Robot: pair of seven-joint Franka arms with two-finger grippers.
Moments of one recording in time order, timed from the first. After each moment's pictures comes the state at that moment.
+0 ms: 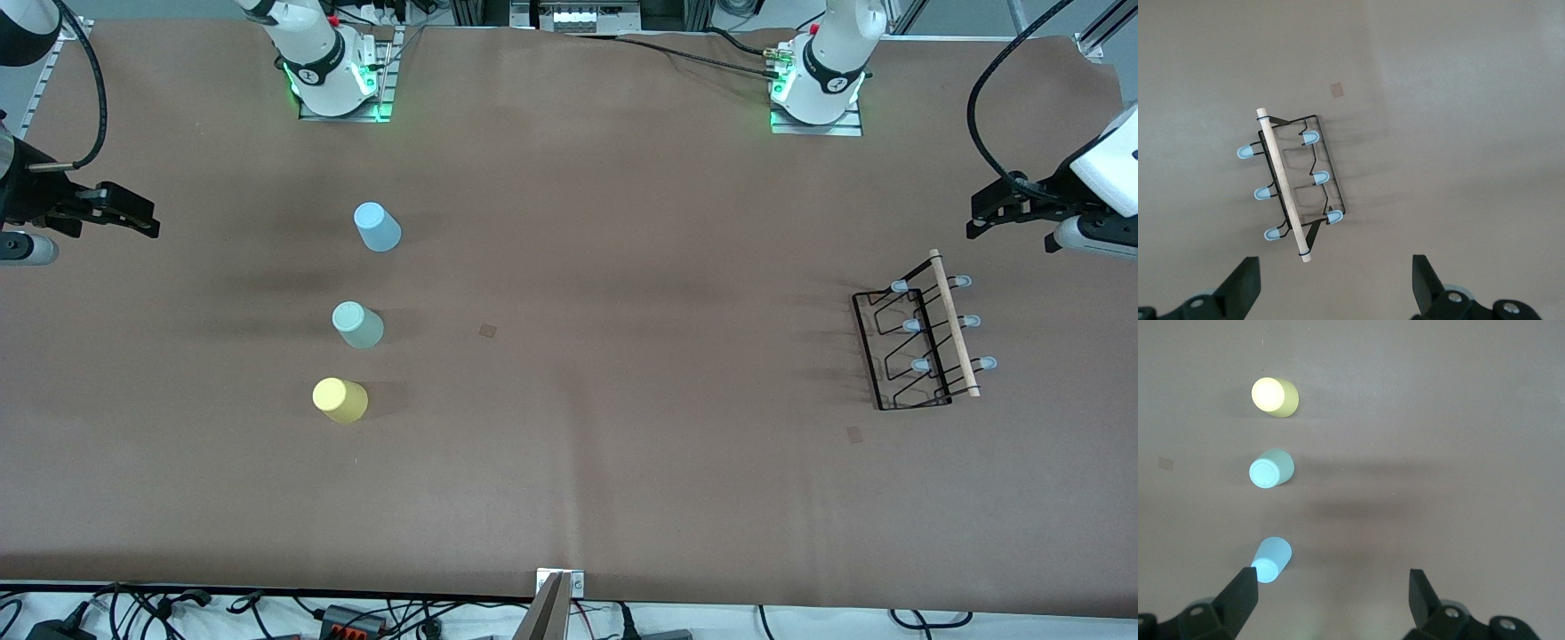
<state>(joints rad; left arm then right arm) 0.03 -0.01 0.00 -1.67 -0.03 1.66 0.20 -0.03 0.07 0.02 -1.56 -0.04 1.55 -0.03</state>
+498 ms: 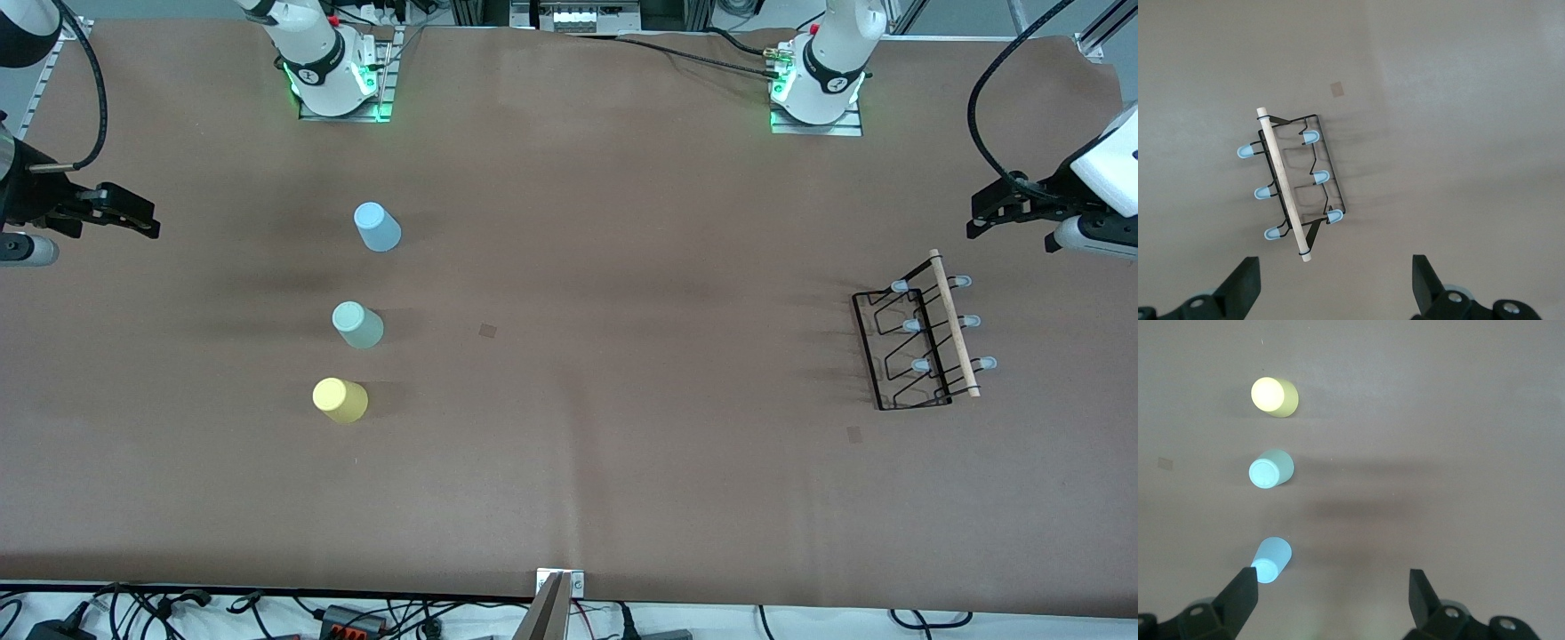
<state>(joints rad) 0.03 -0.01 0.00 -1.67 -0.03 1.66 0.20 -0.03 0.08 0.02 -1.56 -0.03 1.55 -0.03</state>
